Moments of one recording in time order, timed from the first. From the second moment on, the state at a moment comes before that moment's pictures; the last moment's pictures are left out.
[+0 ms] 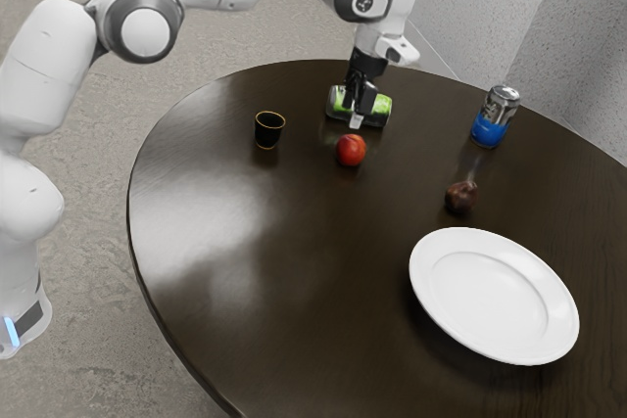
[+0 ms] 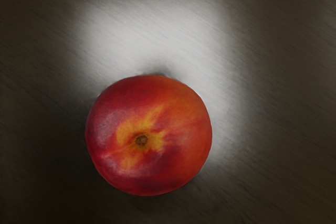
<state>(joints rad) 0.70 0.56 -0.63 -1.15 0.25 1.53 0.30</state>
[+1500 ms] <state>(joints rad) 0.36 0.64 -1.08 -1.09 0.64 1.50 0.21</state>
